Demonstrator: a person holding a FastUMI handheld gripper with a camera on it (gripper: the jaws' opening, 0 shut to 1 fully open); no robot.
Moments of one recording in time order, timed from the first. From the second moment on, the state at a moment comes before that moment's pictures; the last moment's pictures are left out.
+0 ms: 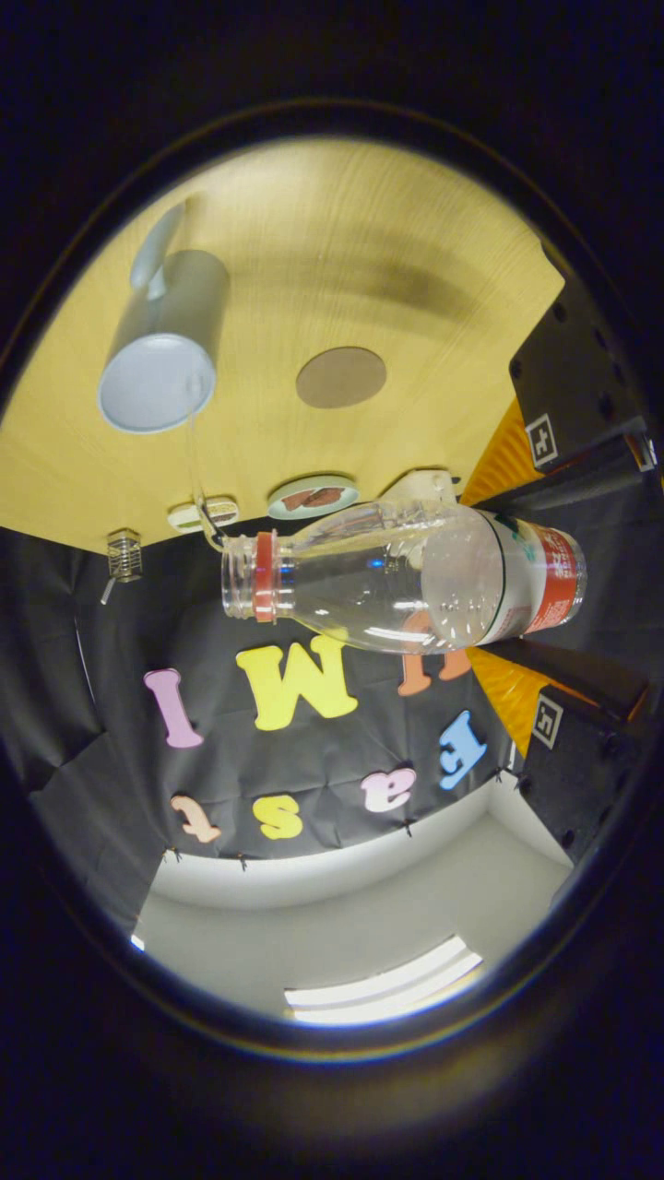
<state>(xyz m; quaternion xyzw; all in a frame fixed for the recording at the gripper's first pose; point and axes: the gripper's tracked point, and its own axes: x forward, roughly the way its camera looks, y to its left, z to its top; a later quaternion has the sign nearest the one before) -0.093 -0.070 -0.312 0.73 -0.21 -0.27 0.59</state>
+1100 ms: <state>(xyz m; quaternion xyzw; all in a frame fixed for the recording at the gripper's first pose) -0.097 -0.085 -0.287 0.76 -0.23 -0.26 0.55</state>
